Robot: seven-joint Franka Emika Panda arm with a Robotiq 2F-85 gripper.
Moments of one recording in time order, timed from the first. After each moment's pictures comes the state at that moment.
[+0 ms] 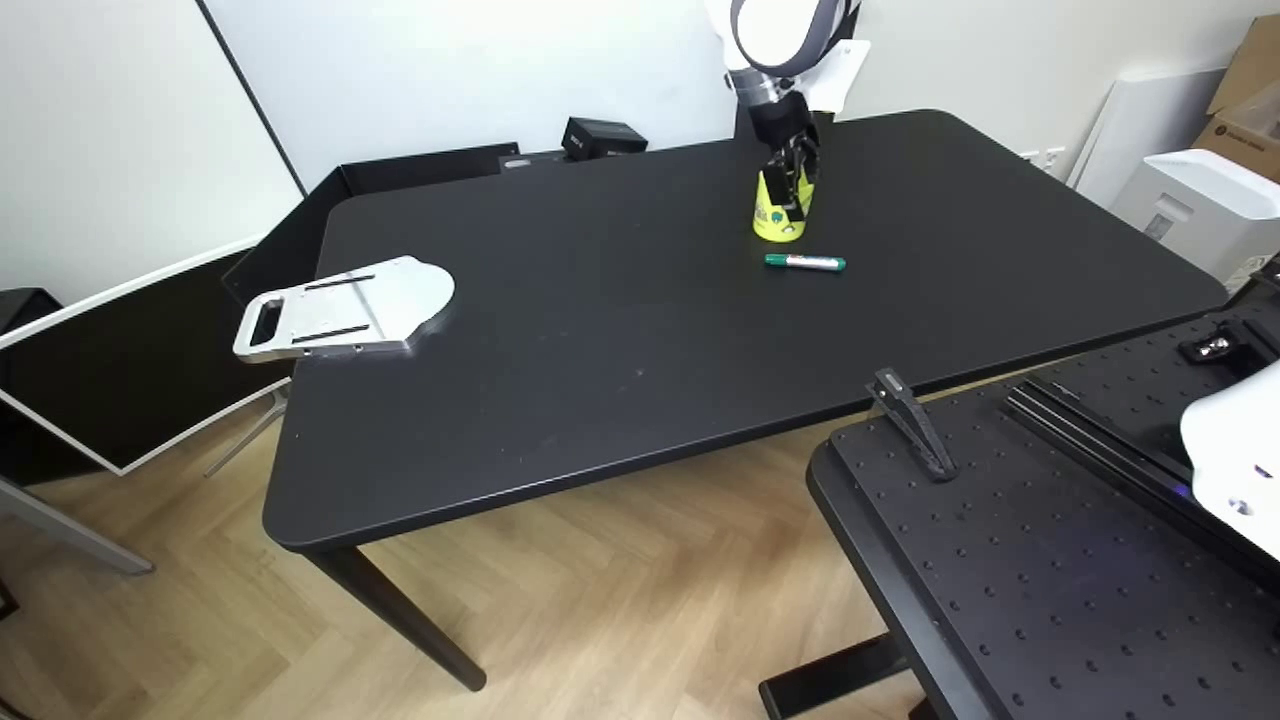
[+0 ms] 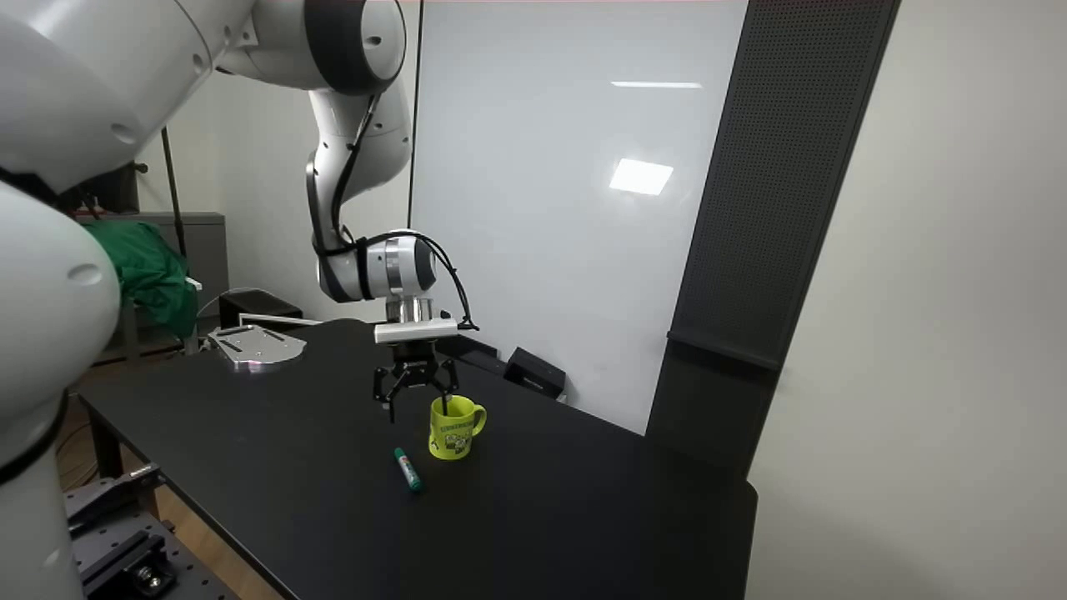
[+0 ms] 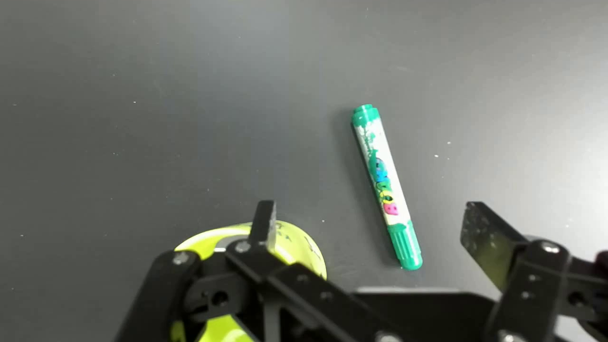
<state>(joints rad) 0.22 0.73 0.09 -1.85 -0.45 2.22 -0.11</state>
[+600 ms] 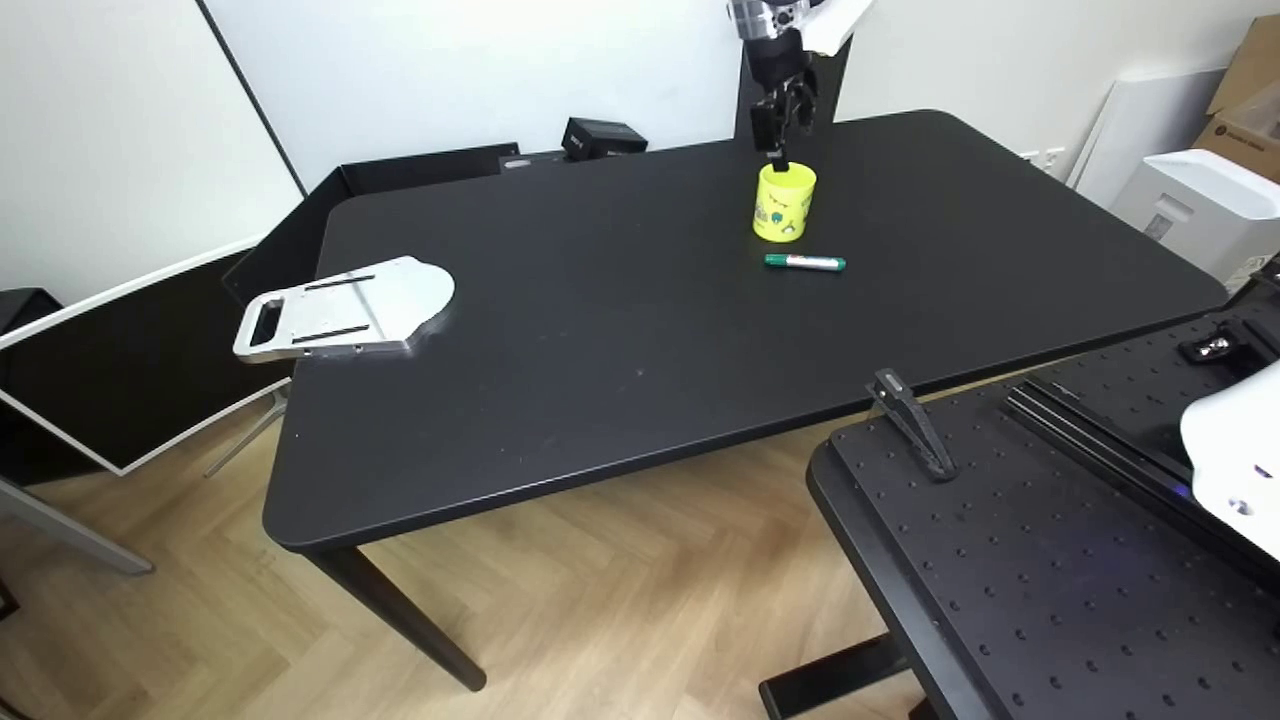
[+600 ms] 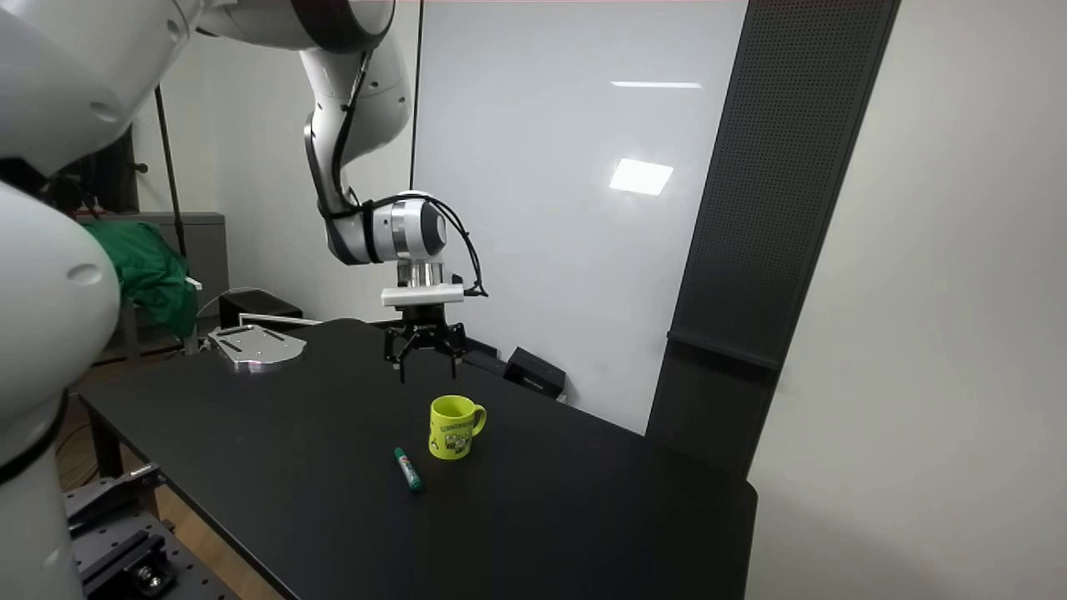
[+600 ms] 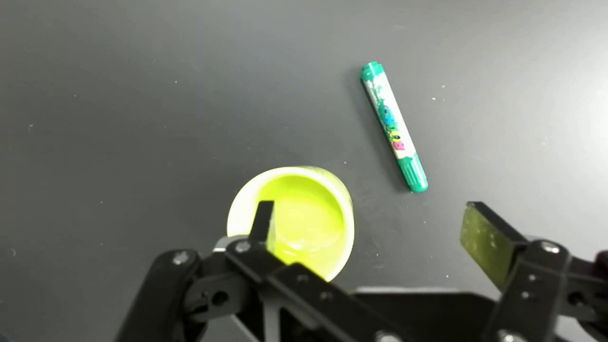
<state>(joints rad) 0.22 0.61 0.08 -1.85 -0.36 2.22 -0.10</state>
